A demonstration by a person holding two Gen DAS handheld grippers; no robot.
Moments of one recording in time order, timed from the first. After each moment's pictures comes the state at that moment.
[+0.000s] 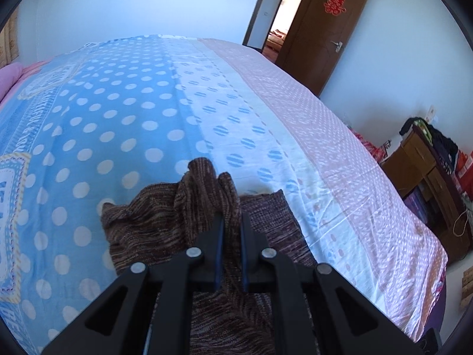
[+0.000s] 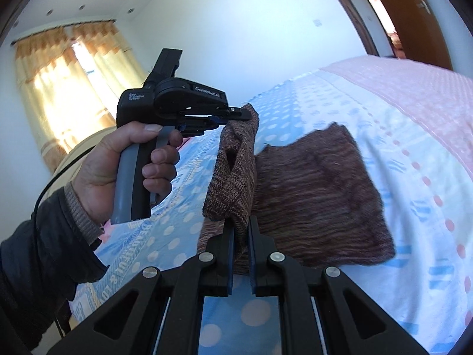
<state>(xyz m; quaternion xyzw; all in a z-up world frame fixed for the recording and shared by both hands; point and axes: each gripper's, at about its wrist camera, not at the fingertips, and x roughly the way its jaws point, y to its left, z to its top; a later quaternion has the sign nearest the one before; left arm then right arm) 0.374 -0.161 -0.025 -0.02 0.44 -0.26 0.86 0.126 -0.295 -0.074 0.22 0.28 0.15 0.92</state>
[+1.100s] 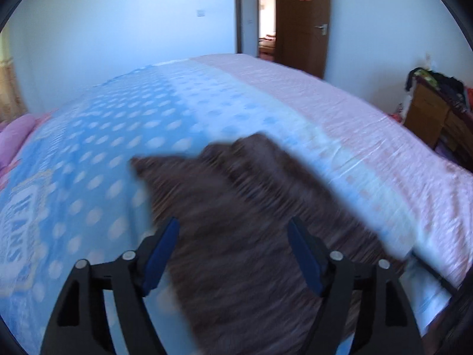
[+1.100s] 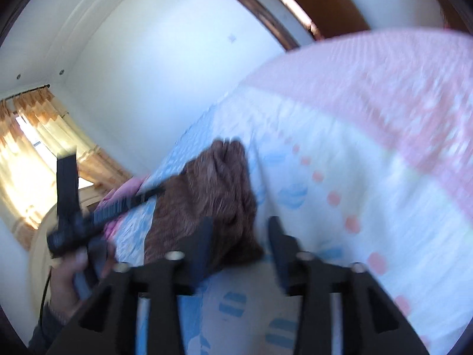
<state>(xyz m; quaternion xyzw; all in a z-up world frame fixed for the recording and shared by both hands) 0.278 -0.167 -0.072 0.10 0.36 -0.21 0.90 0.075 -0.383 -0.090 0.32 0.24 -0.01 0.92</state>
